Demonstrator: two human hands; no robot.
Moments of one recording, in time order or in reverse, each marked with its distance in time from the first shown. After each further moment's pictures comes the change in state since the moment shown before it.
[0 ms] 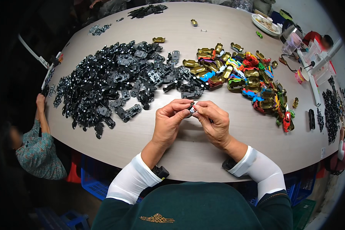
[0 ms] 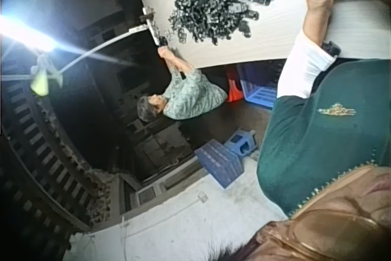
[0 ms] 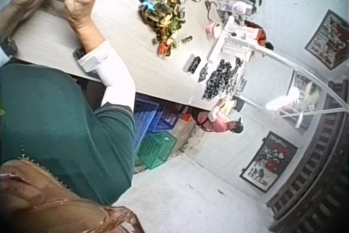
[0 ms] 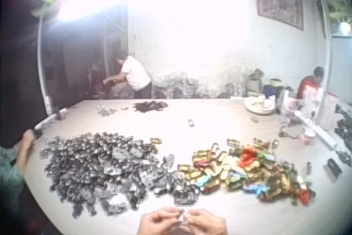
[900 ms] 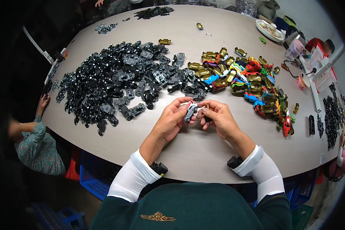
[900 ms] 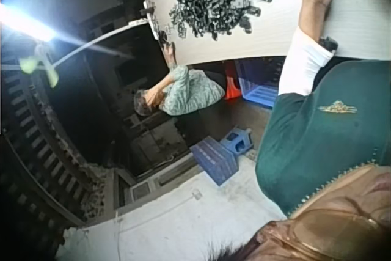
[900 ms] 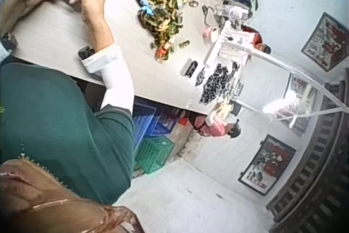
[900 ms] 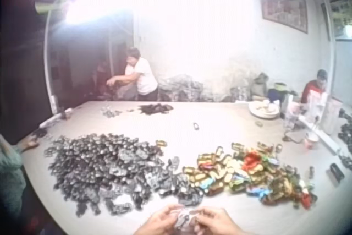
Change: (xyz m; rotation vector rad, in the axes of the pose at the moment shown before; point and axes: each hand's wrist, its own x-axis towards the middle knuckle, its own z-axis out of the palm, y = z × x) left_hand 0.007 0.014 -0.007 -0.064 -0.015 -0.392; right_hand 0.017 0.005 -0.022 0.544 -0.229 1.015
